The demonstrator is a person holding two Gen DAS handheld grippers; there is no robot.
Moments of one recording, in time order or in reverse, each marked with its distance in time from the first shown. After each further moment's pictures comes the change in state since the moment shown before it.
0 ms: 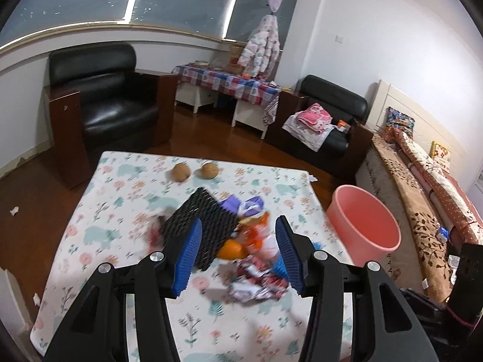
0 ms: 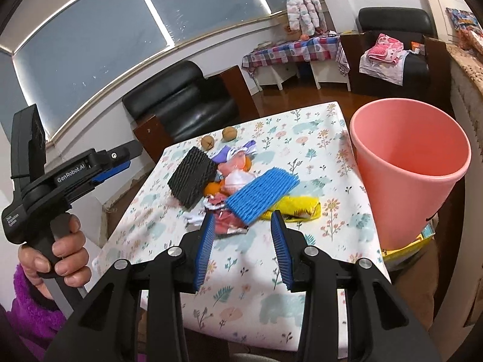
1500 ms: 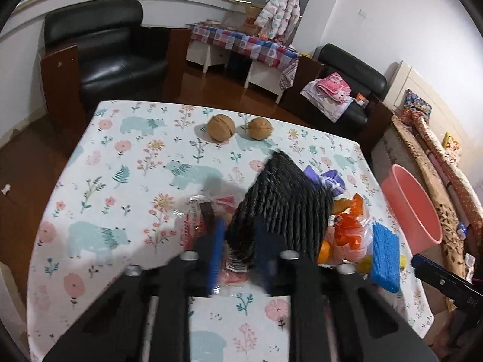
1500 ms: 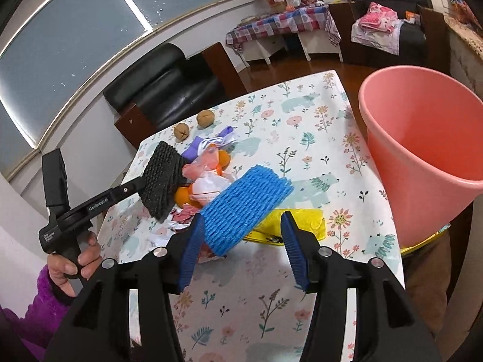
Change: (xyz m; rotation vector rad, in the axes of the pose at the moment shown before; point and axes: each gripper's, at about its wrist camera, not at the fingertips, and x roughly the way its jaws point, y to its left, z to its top) left arm 0.121 0.090 -0.007 -0.055 0.186 -0.020; right arm 0.078 -0.028 0.024 0.108 0.122 -0.017
